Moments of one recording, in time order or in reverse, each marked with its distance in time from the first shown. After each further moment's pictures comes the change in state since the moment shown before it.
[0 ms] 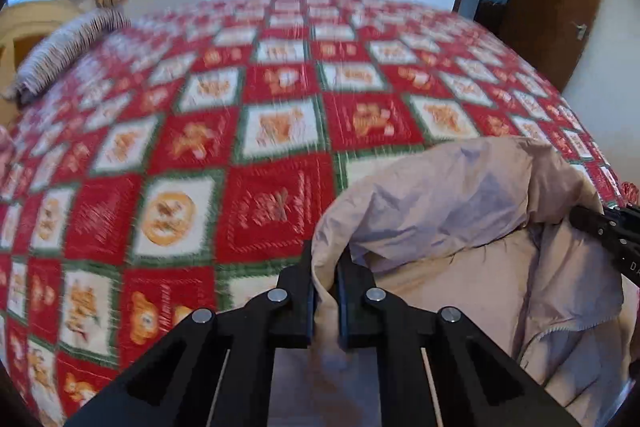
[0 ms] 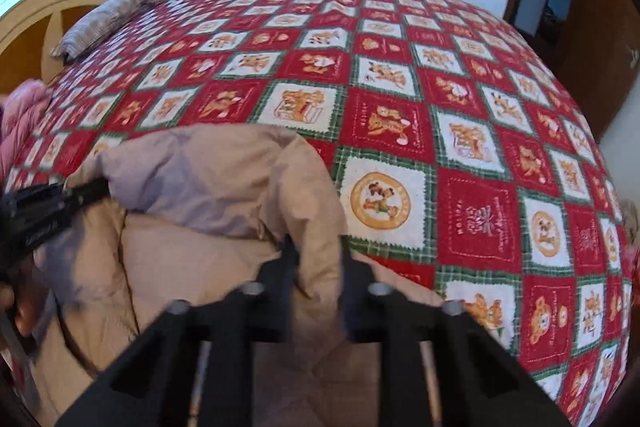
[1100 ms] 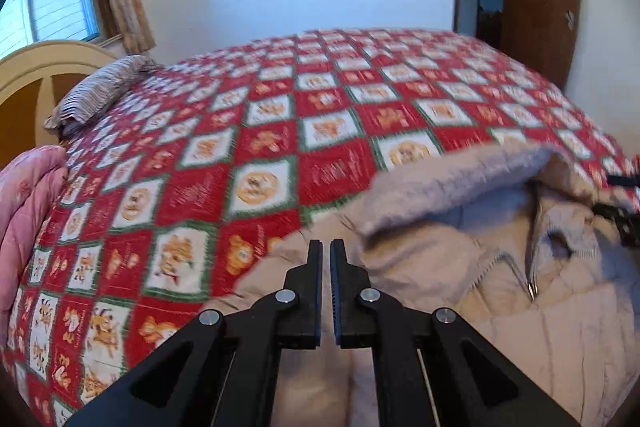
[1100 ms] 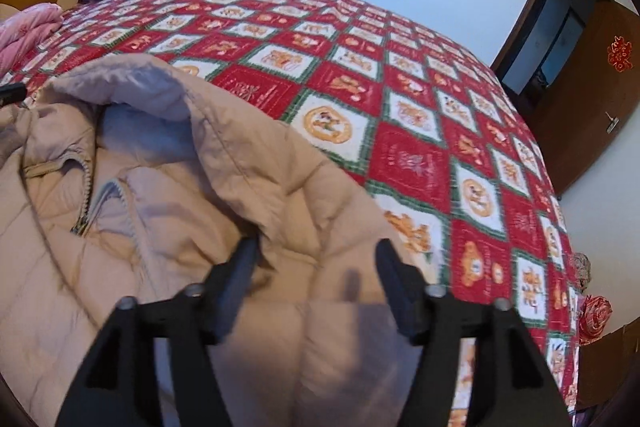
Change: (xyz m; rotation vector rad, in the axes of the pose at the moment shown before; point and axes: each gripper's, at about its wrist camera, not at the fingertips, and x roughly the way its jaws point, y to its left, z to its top) left arm -0.093 0.030 -0.069 0.053 -0.131 0.127; right arm -0.041 -0.020 -0.088 -0.199 -0.061 -0.150
